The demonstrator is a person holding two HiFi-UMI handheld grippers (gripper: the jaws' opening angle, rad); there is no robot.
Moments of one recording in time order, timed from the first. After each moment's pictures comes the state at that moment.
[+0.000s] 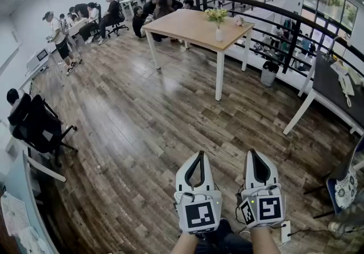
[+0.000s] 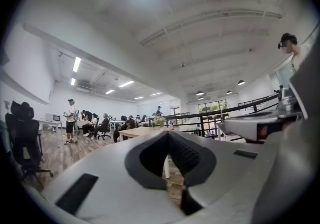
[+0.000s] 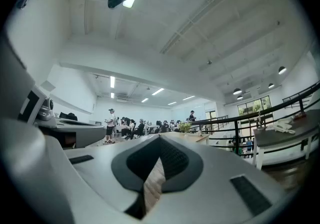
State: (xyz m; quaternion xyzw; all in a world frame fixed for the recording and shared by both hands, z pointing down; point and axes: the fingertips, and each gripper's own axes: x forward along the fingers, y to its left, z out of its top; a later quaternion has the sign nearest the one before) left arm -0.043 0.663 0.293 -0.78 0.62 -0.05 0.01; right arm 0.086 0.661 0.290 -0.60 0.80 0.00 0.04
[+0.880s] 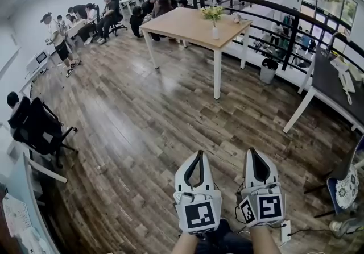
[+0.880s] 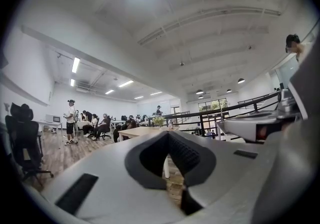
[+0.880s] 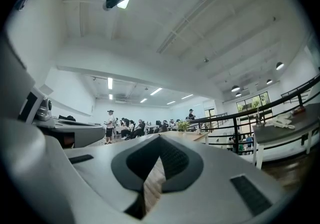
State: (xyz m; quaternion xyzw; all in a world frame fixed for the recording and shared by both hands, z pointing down) left arm -0.014 0.652 0.297 -0.78 0.63 -0.06 0.02; right arm 0.116 0.648 0.297 -0.60 0.80 -0.02 0.04
